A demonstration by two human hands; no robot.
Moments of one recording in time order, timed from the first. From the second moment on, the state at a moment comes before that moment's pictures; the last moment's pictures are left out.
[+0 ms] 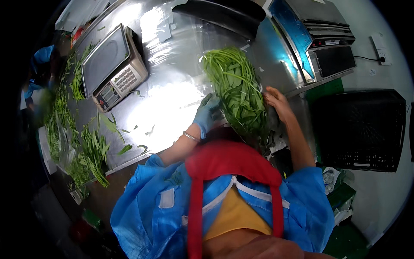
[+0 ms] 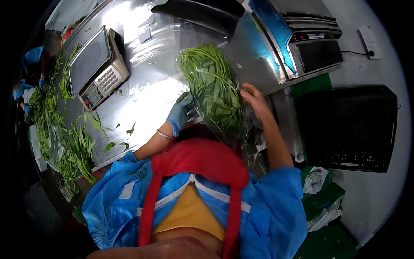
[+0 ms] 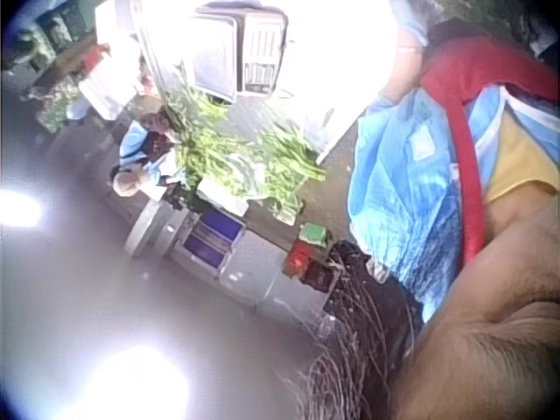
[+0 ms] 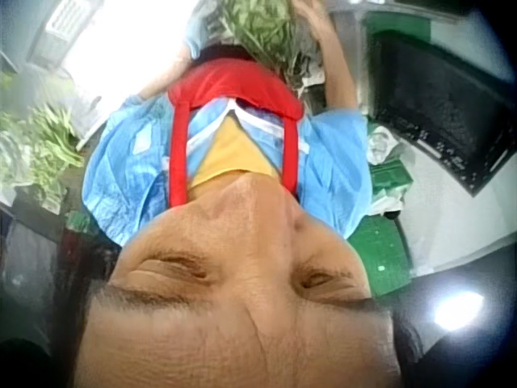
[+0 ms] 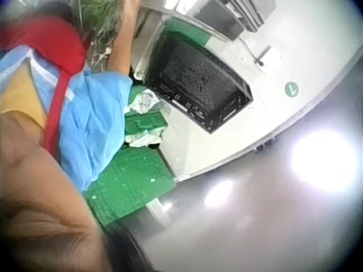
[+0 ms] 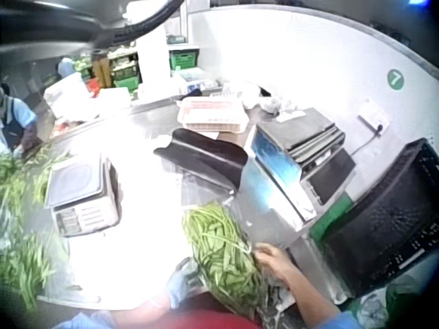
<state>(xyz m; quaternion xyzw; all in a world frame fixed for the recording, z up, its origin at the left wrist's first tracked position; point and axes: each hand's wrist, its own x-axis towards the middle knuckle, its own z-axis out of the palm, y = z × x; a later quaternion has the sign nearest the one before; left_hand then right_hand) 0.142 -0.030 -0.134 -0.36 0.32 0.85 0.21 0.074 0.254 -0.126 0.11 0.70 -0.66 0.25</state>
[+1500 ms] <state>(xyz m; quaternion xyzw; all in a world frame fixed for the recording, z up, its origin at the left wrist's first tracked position) 0.256 0.092 -0.077 0.20 0.89 0.36 -0.20 0.289 0.232 -0.084 -0.13 0.62 -0.77 -0.06</state>
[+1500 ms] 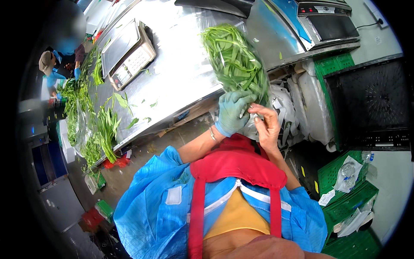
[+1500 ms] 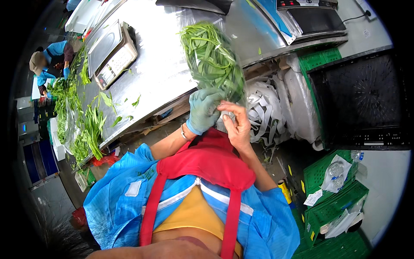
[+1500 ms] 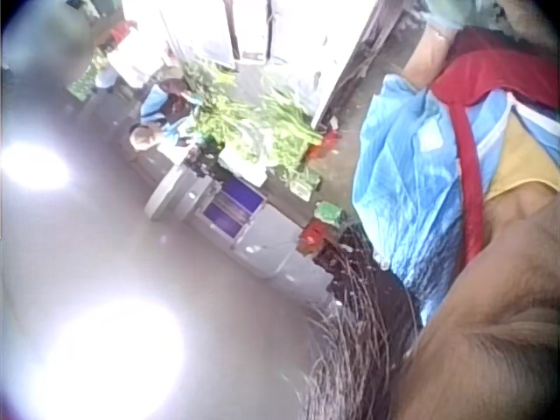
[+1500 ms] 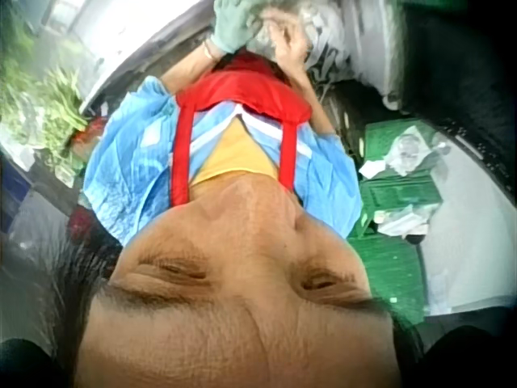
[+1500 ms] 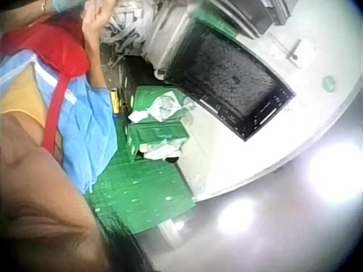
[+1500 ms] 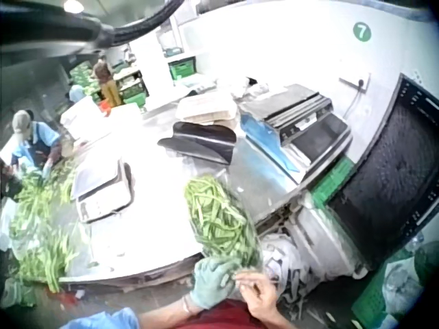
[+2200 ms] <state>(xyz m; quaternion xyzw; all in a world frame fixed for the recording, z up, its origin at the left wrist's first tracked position) 0.227 0.072 -0.059 0.31 0.85 0.39 -0.17 0.135 0.172 -0.124 -0.04 0.89 -0.38 -0.26</state>
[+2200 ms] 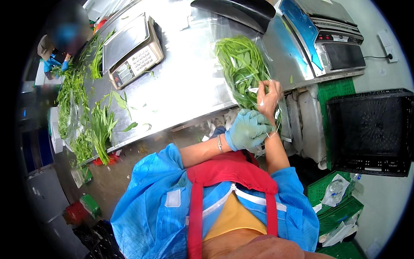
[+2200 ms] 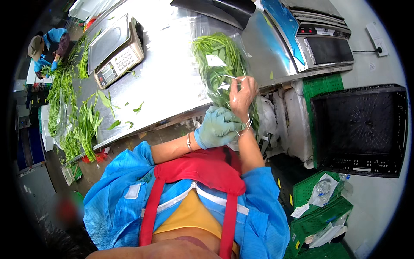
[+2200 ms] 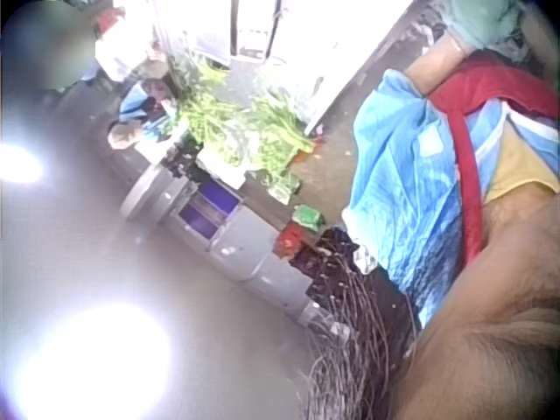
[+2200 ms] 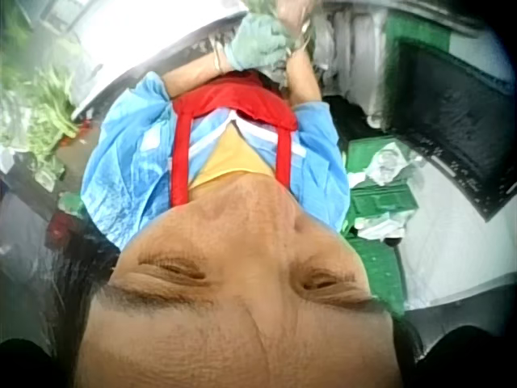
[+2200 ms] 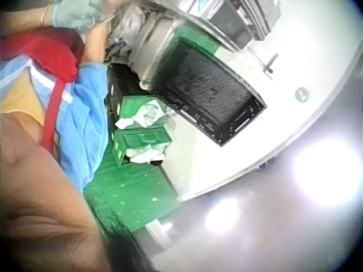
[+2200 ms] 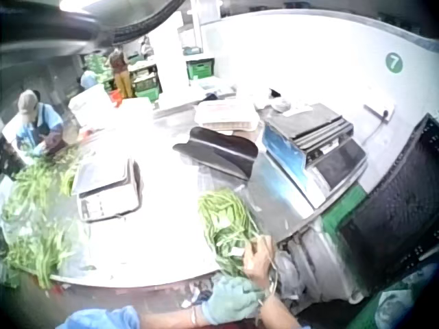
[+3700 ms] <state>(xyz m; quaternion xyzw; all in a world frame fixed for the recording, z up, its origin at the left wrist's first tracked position) 0.200 0.043 -0.044 0.40 0.78 0.48 -0.07 0.088 0.163 -0.138 -0.04 0.93 -0.34 -0.17</state>
